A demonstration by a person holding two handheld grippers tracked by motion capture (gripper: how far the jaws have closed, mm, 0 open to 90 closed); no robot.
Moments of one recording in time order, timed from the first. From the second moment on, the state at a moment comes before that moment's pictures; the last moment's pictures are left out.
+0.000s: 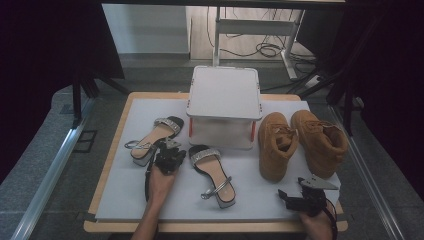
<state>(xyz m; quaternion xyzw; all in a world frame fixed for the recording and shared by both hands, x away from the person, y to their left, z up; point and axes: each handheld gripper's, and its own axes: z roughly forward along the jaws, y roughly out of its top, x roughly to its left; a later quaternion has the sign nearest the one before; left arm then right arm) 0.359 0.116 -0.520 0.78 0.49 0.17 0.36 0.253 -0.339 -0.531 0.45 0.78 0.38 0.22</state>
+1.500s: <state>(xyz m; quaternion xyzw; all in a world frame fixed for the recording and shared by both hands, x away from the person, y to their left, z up) 0.368 0.052 -0.514 0.80 0.45 0.12 0.38 0.253 -0.339 -0.531 0.45 0.78 0.38 0.22</state>
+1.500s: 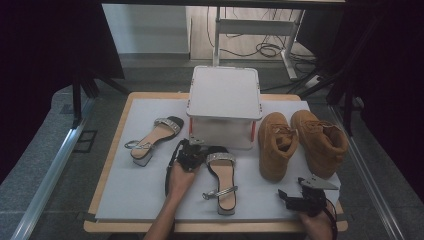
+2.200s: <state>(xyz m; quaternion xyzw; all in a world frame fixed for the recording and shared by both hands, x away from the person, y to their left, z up) 0.380 0.006 -0.513 0.82 0.40 0.09 0.39 0.253 -0.339 -0.531 0.45 0.78 0.38 0.22</state>
